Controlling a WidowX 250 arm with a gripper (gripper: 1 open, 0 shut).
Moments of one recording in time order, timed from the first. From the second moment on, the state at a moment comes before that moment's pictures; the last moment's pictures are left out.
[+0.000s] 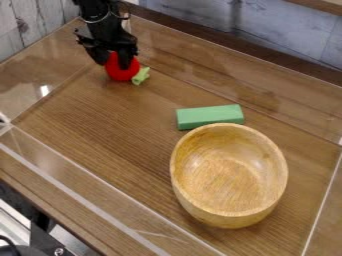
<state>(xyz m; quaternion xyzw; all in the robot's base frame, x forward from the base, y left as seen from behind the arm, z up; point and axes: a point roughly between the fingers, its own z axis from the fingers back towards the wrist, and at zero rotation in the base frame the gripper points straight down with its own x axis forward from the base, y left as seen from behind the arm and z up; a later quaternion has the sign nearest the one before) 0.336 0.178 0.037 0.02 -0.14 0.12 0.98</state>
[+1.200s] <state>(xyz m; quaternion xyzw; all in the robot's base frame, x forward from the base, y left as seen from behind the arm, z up) 0.322 0.171 0.044 0.00 -0.11 0.18 0.98</state>
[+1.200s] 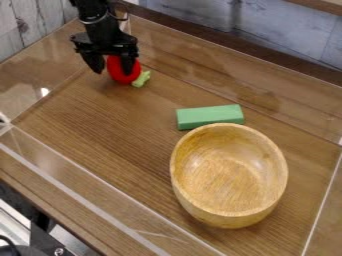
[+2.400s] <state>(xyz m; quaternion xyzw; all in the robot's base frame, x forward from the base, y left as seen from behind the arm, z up) 0.344 0.147 0.110 -0.02 -0.09 0.19 0.98</state>
